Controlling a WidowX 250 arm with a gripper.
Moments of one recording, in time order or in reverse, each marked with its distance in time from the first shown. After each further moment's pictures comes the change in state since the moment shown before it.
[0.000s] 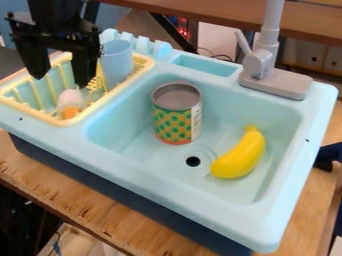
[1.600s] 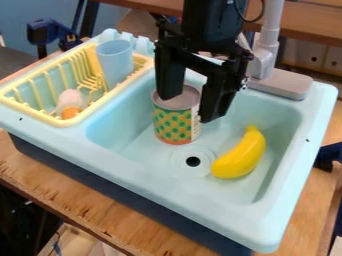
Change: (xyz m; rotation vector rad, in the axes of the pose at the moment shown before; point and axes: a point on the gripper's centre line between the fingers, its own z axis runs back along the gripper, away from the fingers) arm -0.029 -0.151 0.023 -0.074 0.195 -0.550
